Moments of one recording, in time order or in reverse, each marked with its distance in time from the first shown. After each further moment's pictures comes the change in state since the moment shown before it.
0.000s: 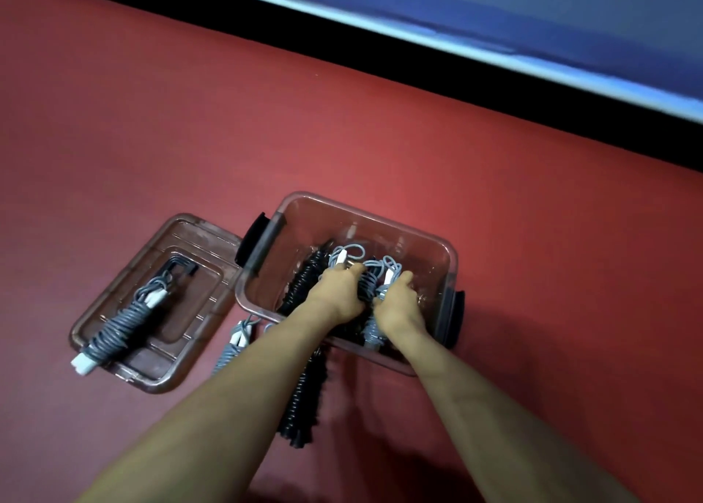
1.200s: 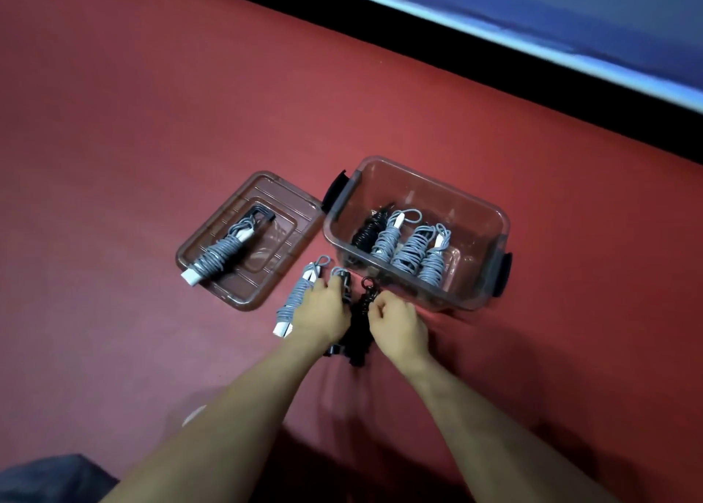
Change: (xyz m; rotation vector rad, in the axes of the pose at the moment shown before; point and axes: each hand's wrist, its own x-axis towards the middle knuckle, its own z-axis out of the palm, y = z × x) left_hand -0.151 -0.074 0.025 -0.106 0.172 -0.280; right_hand -0.131 0.003 0.061 -0.142 -0.026 -0.295
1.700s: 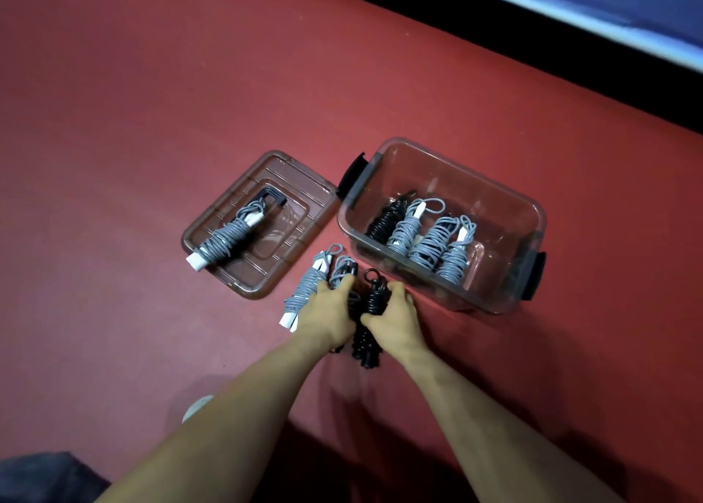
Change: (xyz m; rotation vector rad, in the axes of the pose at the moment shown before) left_hand 0.016 -0.026 0.024 -0.053 -0.078 -0.009; right_hand 0.029 0.003 0.040 0.308 -0.120 0.108
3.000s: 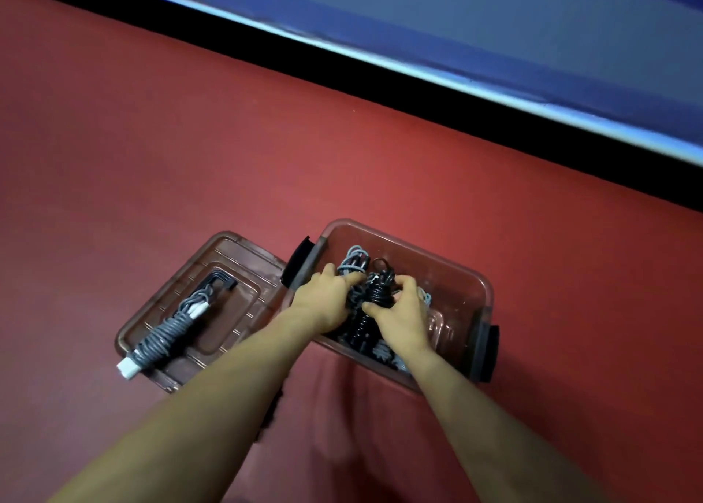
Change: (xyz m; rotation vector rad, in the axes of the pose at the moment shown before) left_hand 0.100 0.098 -0.080 0.283 0.000 0.276; right_hand 0.081 -0.040 -0.096 0.235 0.257 -0.090
